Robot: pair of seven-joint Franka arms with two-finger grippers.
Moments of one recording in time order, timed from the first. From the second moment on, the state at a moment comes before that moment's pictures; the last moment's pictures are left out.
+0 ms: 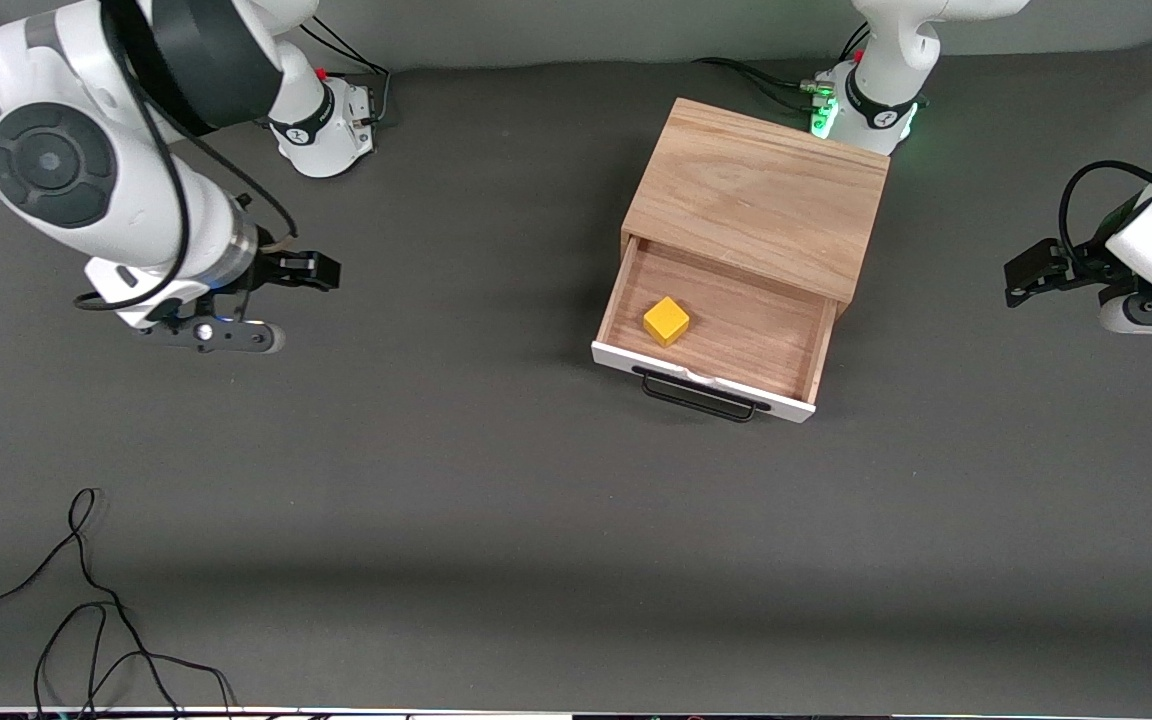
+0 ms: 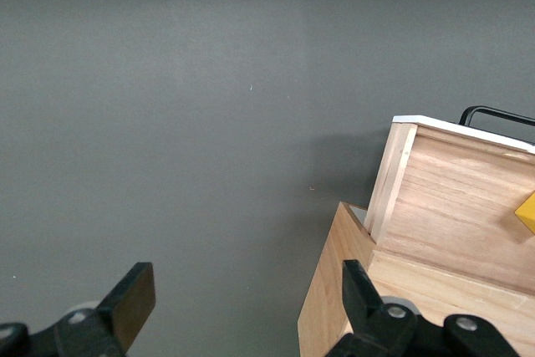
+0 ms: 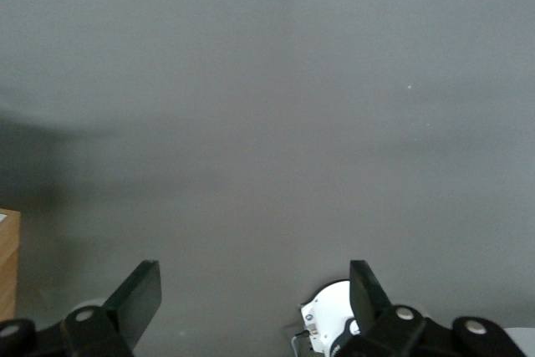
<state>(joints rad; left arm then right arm) -0.09 0.00 0.03 -1.65 0.02 1.63 0.00 0.39 0.22 -0.06 -1.39 -0.01 1.31 0.40</state>
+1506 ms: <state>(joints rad) -0.09 0.00 0.03 -1.65 0.02 1.62 0.00 0.39 0.01 -0.31 -1.74 -0.01 1.66 0.05</state>
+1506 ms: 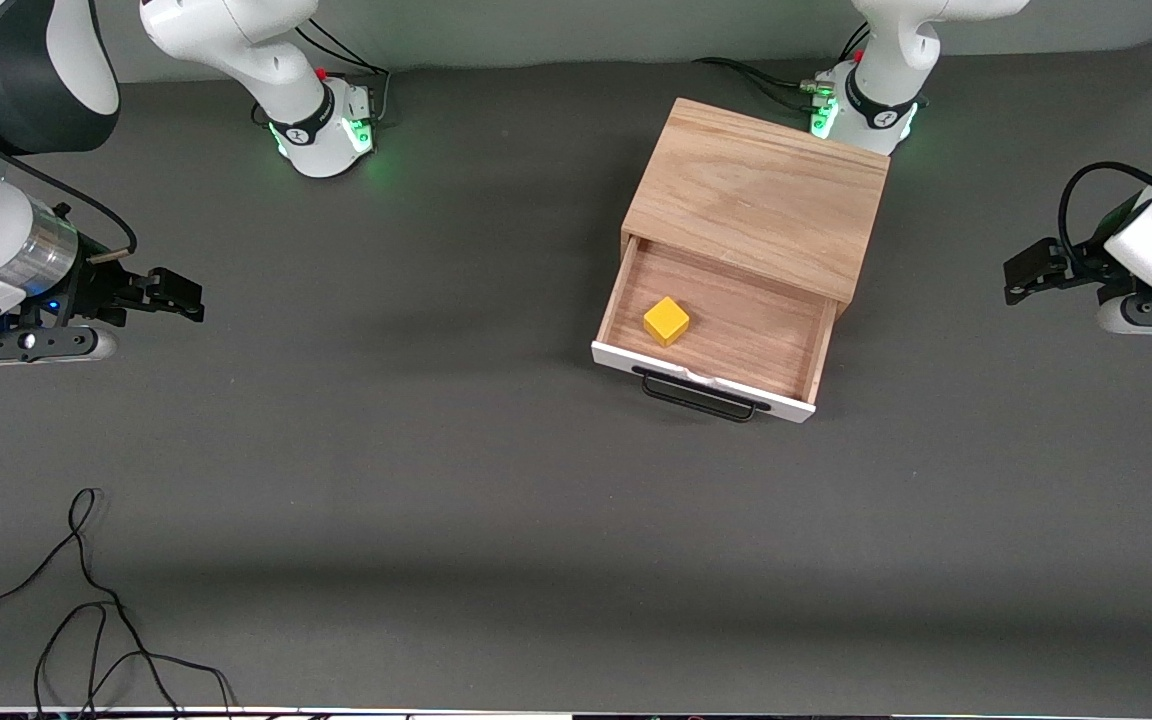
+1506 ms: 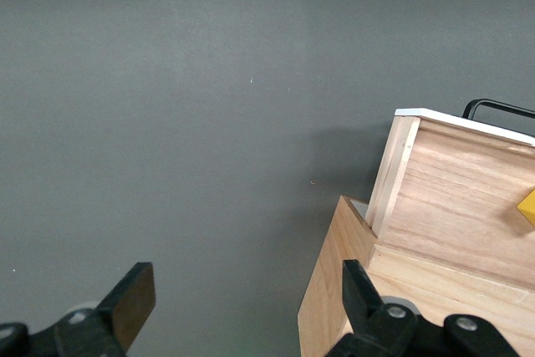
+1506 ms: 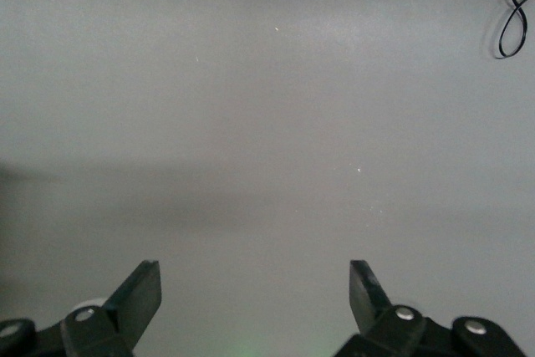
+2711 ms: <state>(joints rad) -0.09 0.00 0.03 -1.66 0.02 1.62 0.00 0.02 0.00 0.06 -1.62 -0.01 1.59 0.05</state>
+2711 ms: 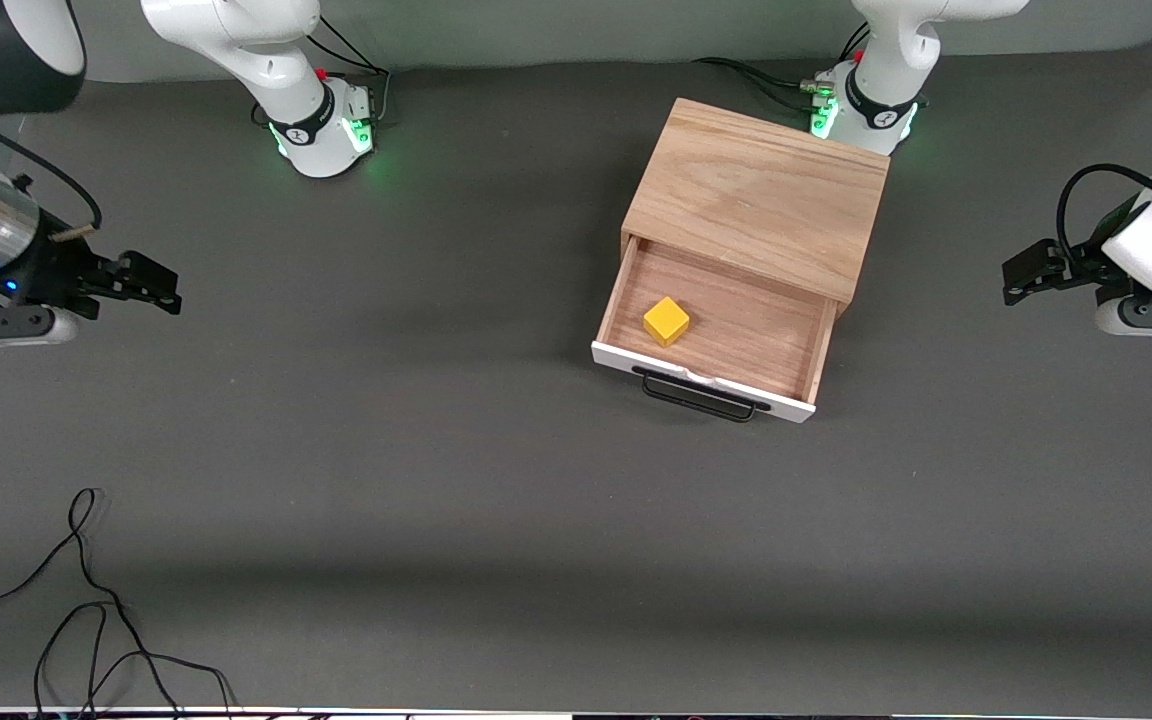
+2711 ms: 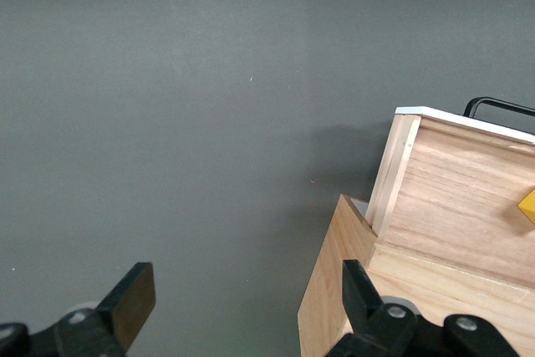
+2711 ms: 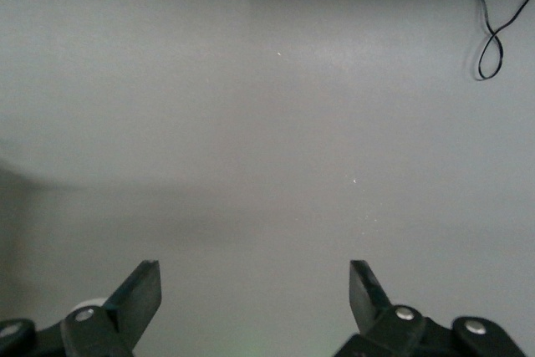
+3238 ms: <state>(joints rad) -0.09 0.00 0.03 -1.66 0.02 1.61 0.00 0.01 0.09 0.05 -1.47 -0.01 1.51 0.05</state>
